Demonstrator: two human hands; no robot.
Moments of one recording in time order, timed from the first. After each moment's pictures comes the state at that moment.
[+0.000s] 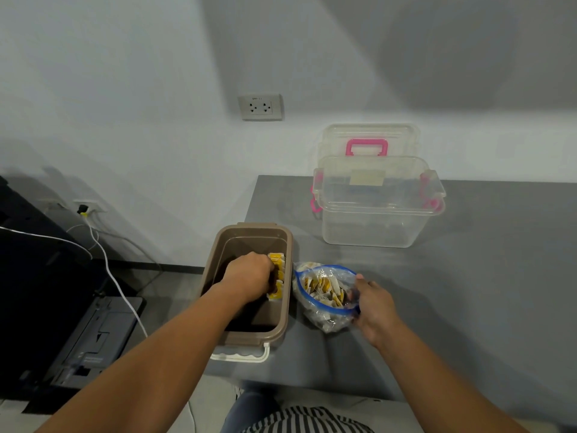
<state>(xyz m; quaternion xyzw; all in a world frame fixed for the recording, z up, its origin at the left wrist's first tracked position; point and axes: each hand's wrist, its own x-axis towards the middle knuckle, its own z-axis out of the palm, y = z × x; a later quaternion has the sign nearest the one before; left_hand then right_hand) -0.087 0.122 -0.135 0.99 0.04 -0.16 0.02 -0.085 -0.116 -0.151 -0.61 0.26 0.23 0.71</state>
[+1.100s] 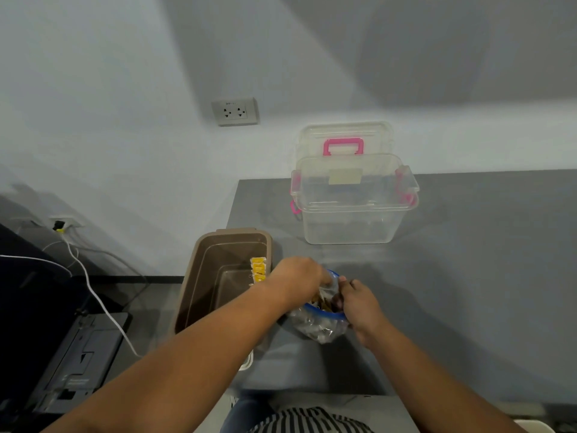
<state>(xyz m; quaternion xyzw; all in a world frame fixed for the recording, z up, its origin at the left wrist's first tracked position) -0.066 0.015 -0.113 0.96 -0.22 -0.14 -0.05 -0.082 -0.131 -0.173 -0.74 0.16 0.21 0.62</state>
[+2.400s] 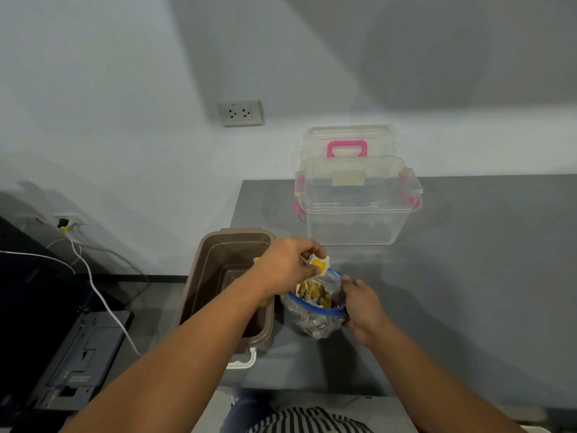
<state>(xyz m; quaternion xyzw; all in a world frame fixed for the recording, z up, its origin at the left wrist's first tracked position) -0.077 0.043 -0.085 0.93 -0.04 -0.09 0.37 -0.080 -0.125 -0.170 -0.68 0.22 0.22 0.67</state>
